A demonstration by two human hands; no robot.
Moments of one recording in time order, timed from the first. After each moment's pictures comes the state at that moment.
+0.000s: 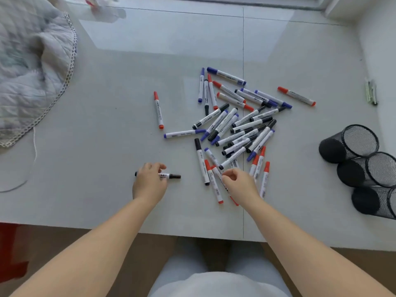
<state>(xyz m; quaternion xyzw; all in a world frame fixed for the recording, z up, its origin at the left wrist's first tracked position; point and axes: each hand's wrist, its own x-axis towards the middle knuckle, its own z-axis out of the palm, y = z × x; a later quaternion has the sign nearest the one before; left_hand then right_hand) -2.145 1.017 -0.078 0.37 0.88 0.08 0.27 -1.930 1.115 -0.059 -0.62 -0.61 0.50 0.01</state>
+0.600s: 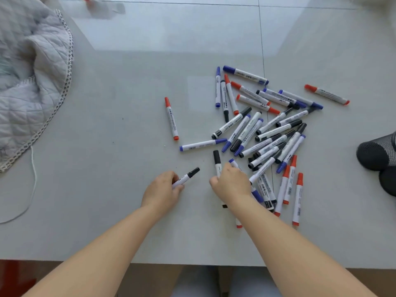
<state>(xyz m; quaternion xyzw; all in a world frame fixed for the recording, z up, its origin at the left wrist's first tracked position) -2.198 1.036 -0.111 0.45 0.82 0.06 0.35 -2.039 1.129 -0.098 -0.61 -0.73 0.30 -0.12</state>
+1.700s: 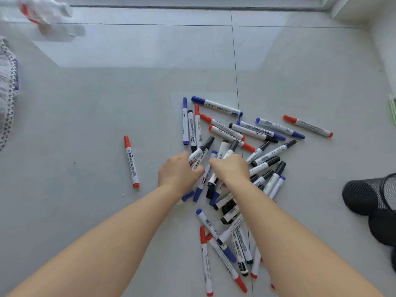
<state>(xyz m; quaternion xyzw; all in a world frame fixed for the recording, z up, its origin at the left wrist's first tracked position) -2.143 1.239 -0.119 0.47 0.83 0.07 0.28 -2.028 1.296 -0.093 -0.73 -0.50 0.46 -0.03</state>
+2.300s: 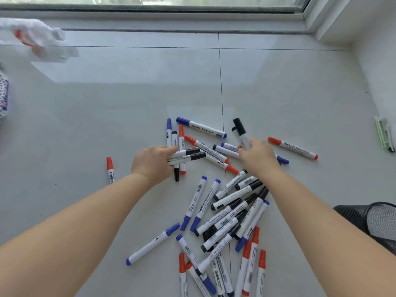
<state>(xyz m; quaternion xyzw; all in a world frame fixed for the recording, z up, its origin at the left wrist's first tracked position) -2.184 1.298 -0.108 0.62 0.77 0.00 0.14 -1.954 1.396 -0.080 -0.64 -0.67 0.37 0.03</state>
